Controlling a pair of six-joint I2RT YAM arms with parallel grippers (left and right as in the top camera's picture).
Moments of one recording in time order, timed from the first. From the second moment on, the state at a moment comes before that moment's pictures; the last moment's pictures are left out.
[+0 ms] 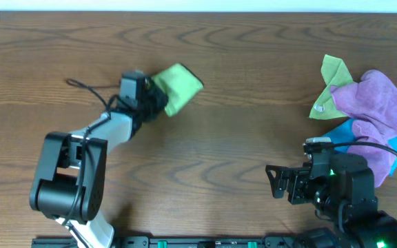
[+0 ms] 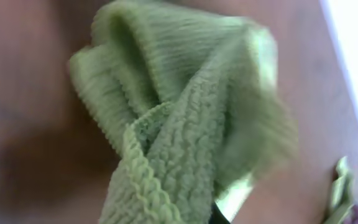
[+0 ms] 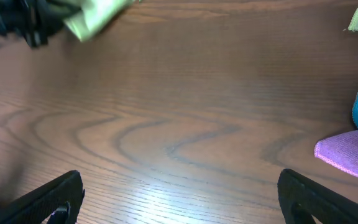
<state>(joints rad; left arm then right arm) -0.19 1.84 0.95 0.10 0.28 -0.92 0.24 0.59 0.79 -1.03 -0.18 0.30</state>
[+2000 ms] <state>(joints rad) 0.11 2.15 1.48 -0.34 0.07 -0.75 0.24 0.59 0.79 -1.03 -0.18 0.30</state>
